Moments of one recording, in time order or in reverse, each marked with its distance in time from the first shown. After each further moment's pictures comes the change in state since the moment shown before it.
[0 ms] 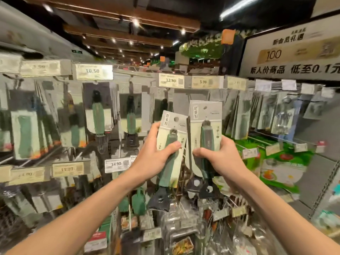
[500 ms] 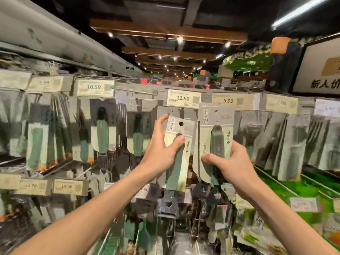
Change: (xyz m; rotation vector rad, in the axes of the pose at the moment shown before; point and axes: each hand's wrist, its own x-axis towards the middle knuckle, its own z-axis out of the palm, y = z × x) left_hand 0.107 -0.020 0.019 0.125 0.313 -0.044; right_hand 0.127 0.034 -0.010 0.115 -0.227 -0.137
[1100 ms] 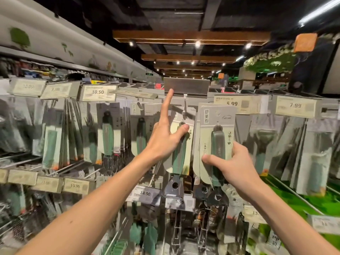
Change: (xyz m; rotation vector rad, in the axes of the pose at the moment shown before) left_hand 0.043 0.014 0.005 0.216 0.054 0.261; right_hand 0.025 0.017 -0.010 0.084 -0.091 -0.015
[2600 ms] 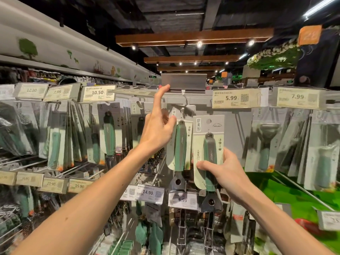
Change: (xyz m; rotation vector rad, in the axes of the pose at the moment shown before) left_hand 0.012 -0.008 -0.011 0.075 0.137 0.080; right_hand -0.003 0.026 0.015 0.076 -0.079 0.157
